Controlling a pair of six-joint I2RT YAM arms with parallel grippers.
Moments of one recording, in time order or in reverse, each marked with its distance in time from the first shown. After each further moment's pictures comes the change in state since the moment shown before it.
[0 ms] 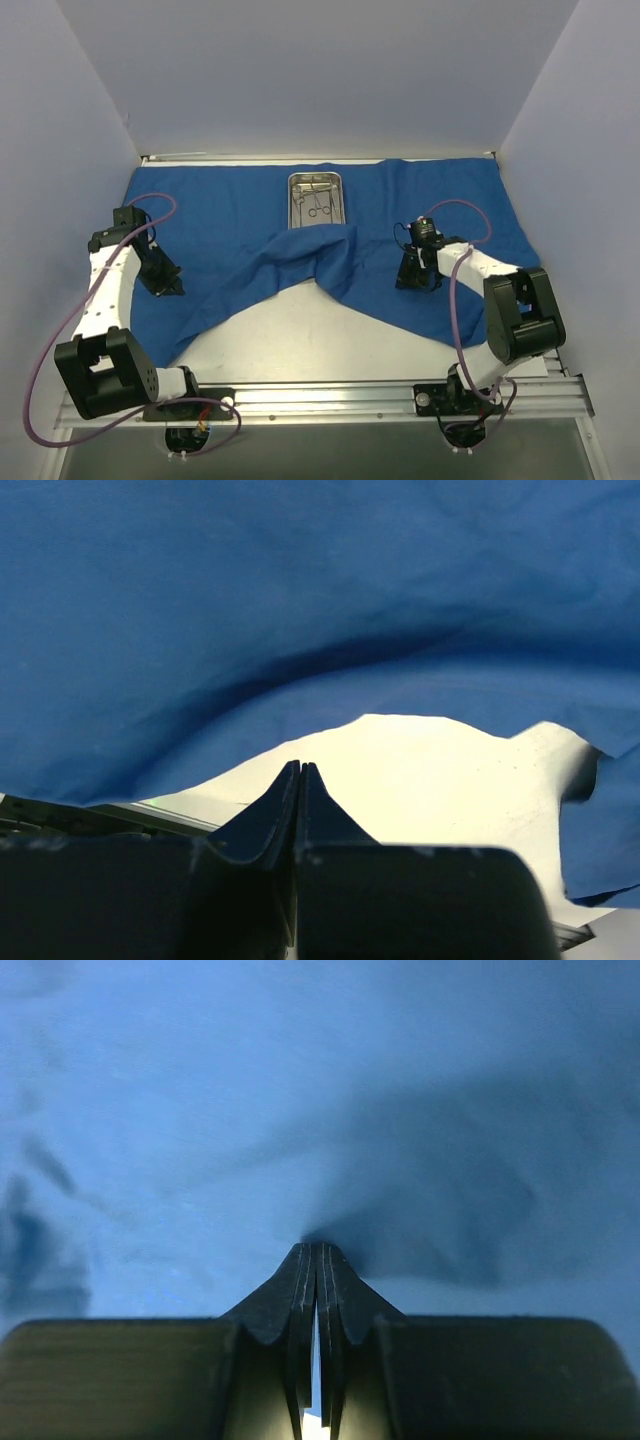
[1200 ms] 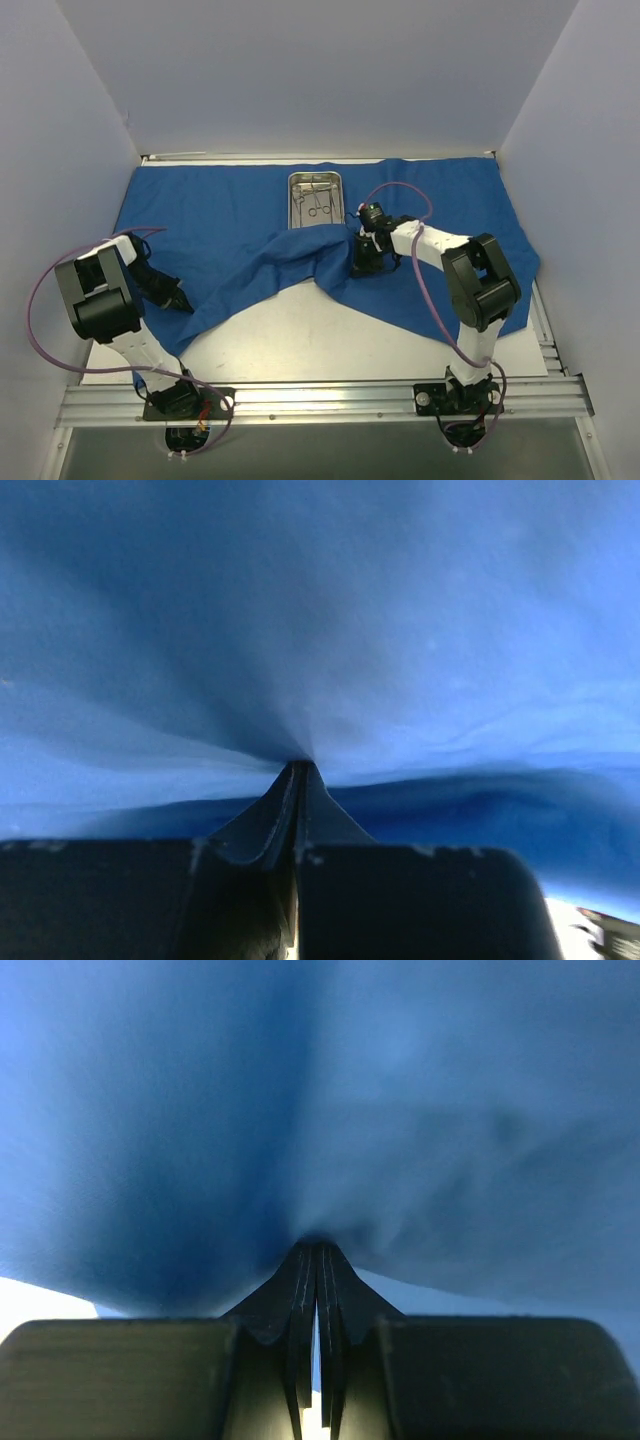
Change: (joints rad) left arm 0.207 0.468 -0.092 0.148 0.159 -0.077; right arm 0.216 0.266 0.345 -0.063 -0.114 -0.030
